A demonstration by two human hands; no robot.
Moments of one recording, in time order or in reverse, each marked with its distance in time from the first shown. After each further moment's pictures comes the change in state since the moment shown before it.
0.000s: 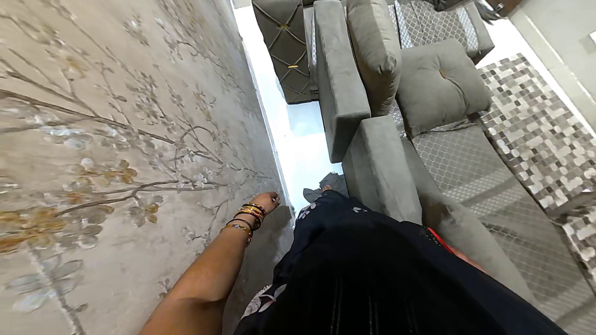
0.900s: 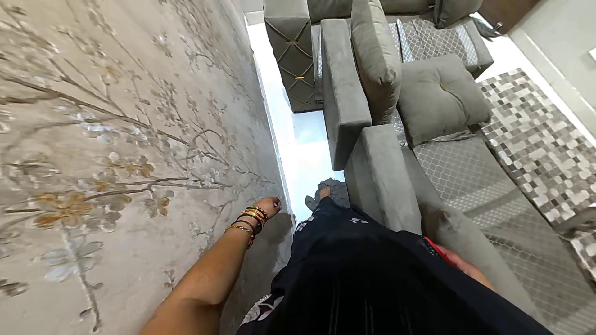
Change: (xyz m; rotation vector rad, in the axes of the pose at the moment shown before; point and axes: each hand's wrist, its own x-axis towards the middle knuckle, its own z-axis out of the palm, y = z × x) left_hand -0.015 0.008 0.000 0.057 -0.018 0.001; right_hand 0.021 0.044 0.007 0.073 0.059 -0.389
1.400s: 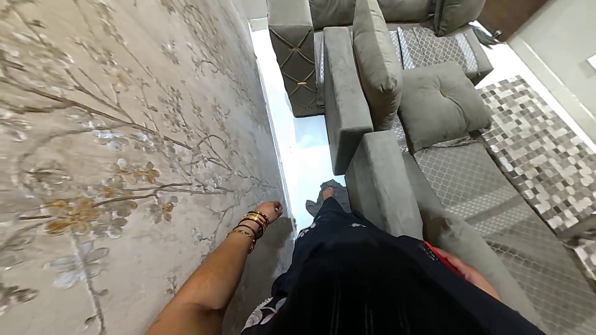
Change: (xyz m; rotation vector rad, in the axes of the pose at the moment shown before) left_hand 0.004 -0.001 -0.003 0.001 -0.016 -0.023; right_hand 0.016 0.064 -0.002 -0.008 -0.025 -0.200
